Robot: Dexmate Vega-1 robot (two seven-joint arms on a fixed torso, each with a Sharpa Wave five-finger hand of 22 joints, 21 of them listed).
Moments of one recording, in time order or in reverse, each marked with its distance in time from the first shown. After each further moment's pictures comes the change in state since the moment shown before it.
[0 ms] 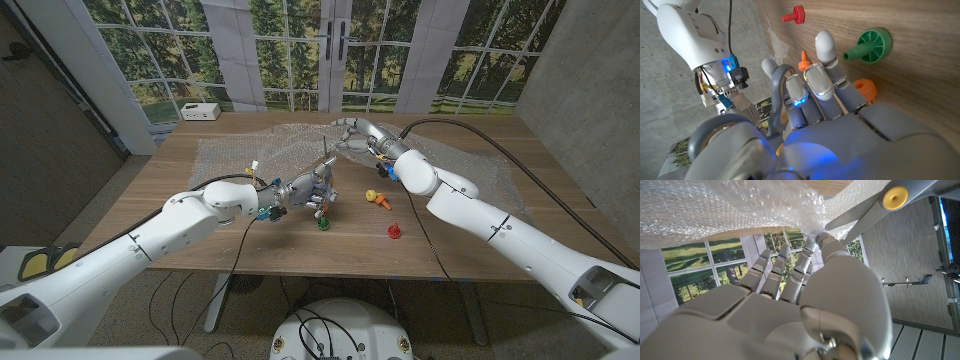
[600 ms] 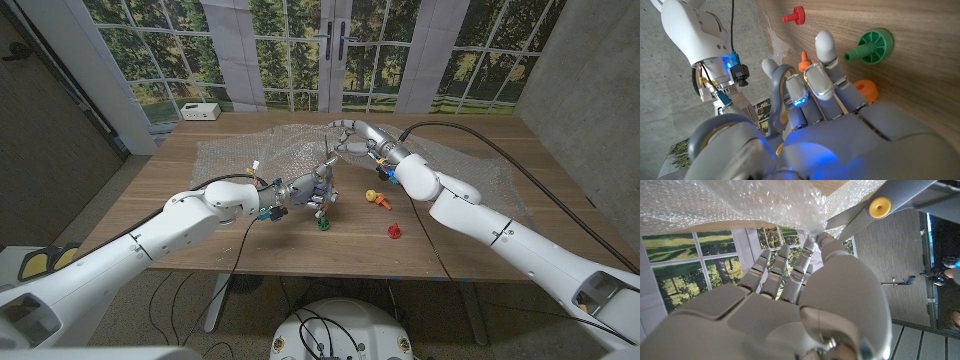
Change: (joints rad) left arm -0.004 -0.003 0.003 -0.002 0.002 0.007 0.004; left_hand 0.000 0.000 0.000 0.000 0.000 0.000 0.000 0.000 0.000 0.000 0.000 0.000 0.000 0.000 0.000 0.000 0.000 0.000 0.000 0.000 -0.002; right arm -0.023 -0.007 0.012 0.024 -0.063 0.111 -0.022; right_hand 0.008 -0.003 -0.001 -0.001 -0.003 0.007 -0.007 0.000 0.000 0.000 0.000 0.004 -0.004 -0.004 -0.004 0.000 0.005 -0.005 -0.006 0.000 0.000
